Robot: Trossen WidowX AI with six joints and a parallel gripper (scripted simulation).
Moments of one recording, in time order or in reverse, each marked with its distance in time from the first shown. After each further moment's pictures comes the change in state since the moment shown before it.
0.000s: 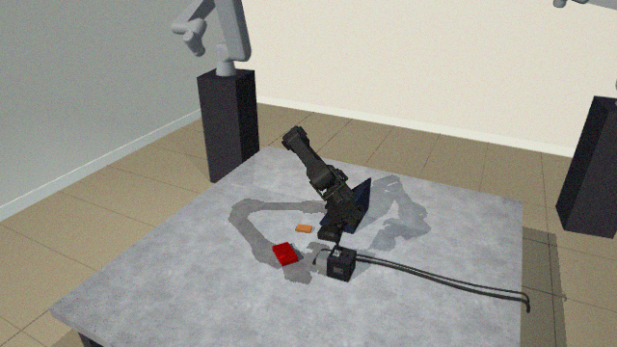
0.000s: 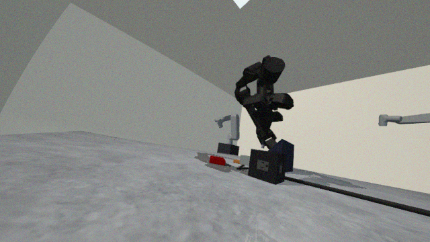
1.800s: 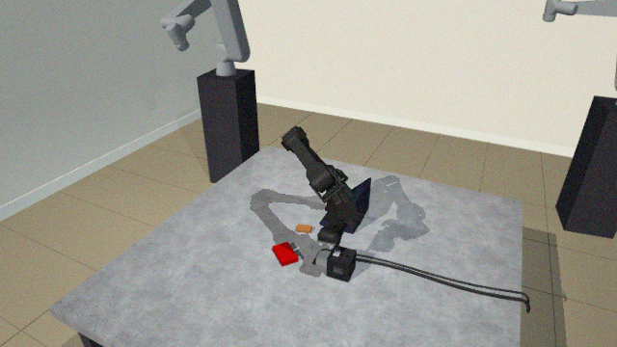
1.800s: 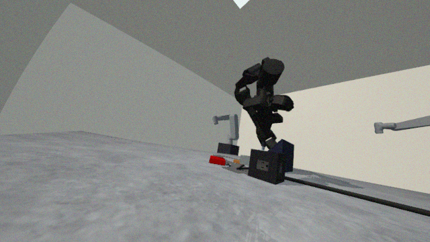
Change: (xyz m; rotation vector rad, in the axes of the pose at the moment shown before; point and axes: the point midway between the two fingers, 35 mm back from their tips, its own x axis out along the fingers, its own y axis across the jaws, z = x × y) arm 0.006 0.000 0.000 0.001 -0.007 0.002
